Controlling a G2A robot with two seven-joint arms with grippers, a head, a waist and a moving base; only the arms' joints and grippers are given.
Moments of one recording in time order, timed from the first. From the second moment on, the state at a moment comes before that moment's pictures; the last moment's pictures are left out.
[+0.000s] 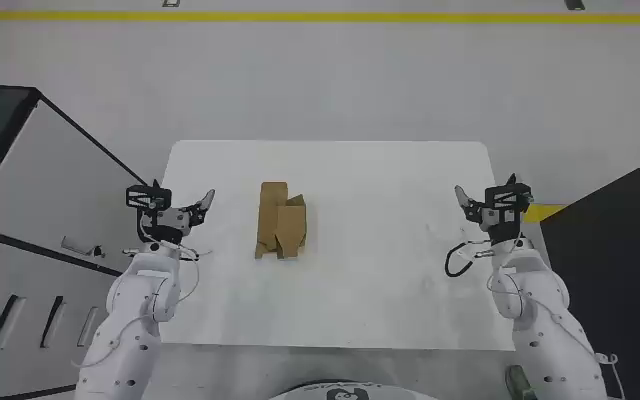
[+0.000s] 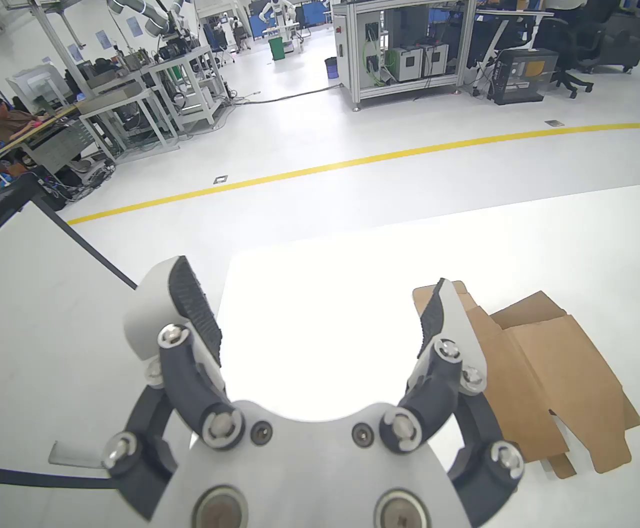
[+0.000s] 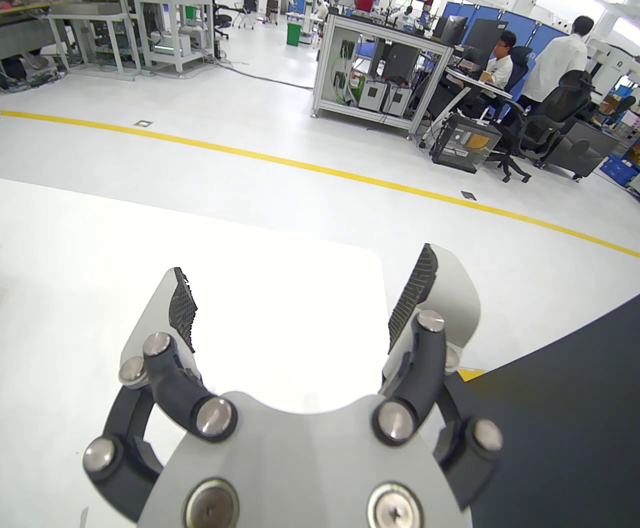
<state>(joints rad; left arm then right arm) 1.73 -1.15 -1.60 -1.80 1.33 0.00 0.00 -1.73 -1.15 1.60 -1.80 -1.33 0.00 0.00</state>
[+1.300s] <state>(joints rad) 1.85 -1.15 -1.47 -1.81 1.71 0.03 0.24 -1.73 -1.15 1.60 -1.80 -1.33 0.00 0.00</state>
